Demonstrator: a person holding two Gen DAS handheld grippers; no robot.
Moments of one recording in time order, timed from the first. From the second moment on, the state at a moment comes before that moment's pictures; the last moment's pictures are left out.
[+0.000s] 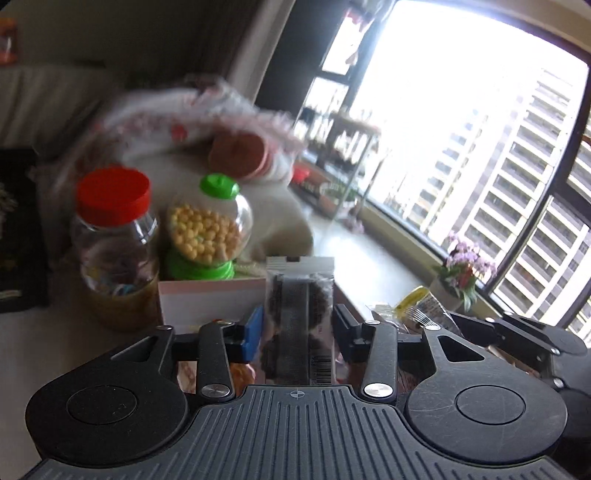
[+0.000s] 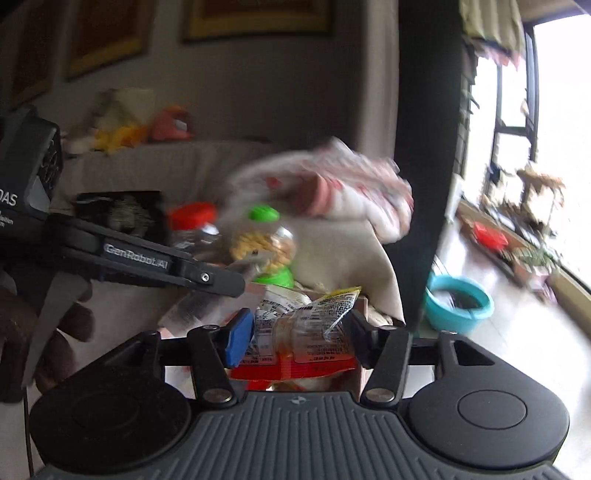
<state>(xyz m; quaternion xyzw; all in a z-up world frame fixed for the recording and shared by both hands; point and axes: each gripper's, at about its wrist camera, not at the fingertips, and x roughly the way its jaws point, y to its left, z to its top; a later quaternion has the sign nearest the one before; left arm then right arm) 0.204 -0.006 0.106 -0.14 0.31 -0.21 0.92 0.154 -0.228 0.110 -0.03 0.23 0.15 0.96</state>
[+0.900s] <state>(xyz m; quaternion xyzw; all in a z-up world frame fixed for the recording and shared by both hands) 0.075 0.271 0.019 -0.23 0.29 0.10 0.92 0.052 -0.087 0.045 -0.14 0.29 0.28 0.91</state>
